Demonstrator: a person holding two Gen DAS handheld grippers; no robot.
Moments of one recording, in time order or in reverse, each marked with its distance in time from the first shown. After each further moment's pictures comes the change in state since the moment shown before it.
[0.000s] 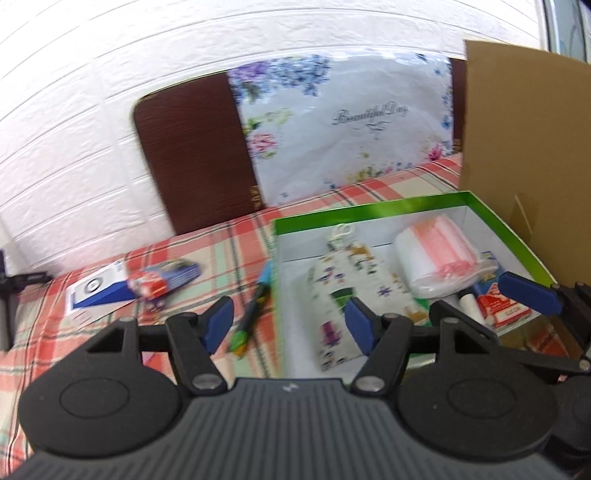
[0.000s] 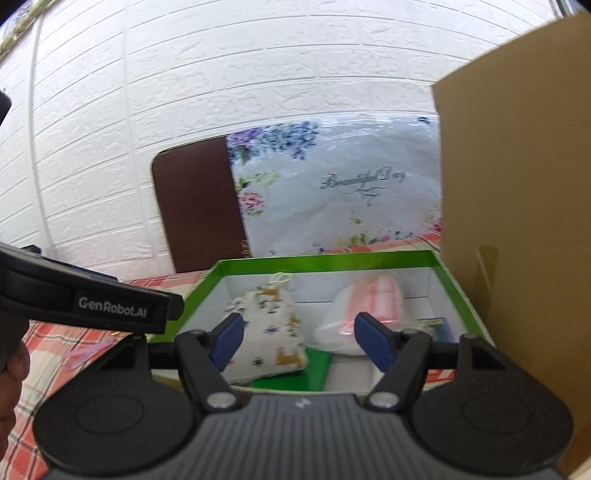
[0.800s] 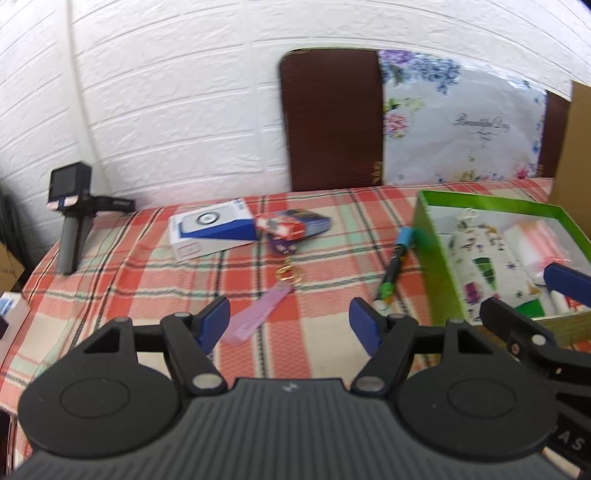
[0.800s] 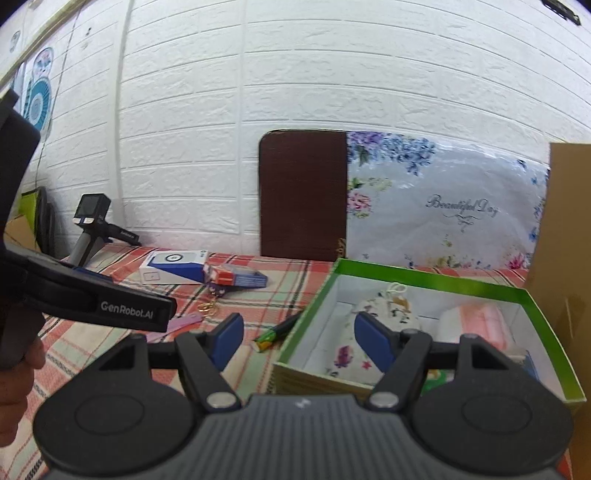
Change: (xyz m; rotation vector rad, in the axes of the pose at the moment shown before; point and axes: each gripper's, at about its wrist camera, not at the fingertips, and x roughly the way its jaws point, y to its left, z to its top) left arm -0.014 0.114 -0.053 -0.206 0.034 0.158; right arm -0.007 0.111 0.001 -0.220 0.020 0.127
